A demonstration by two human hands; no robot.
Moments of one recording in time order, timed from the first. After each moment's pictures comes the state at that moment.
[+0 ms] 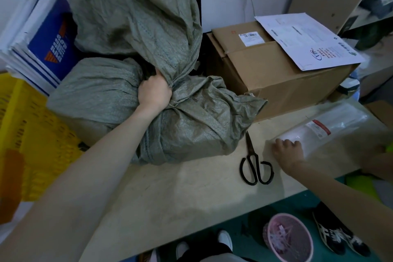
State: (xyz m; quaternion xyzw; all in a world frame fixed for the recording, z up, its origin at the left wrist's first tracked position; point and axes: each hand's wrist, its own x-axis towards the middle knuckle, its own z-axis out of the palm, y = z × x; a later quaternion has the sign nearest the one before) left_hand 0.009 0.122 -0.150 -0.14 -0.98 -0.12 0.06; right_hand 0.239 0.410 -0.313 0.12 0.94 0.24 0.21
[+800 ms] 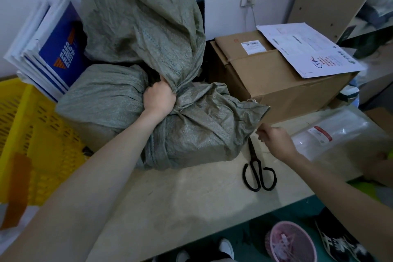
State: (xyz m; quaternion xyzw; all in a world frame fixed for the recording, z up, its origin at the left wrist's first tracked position) left_hand 0.007 0.119 -0.150 -0.13 -0.98 -0.14 0.06; right_hand 0.193 0.390 -0.269 0.15 0.96 -0.21 -0.06
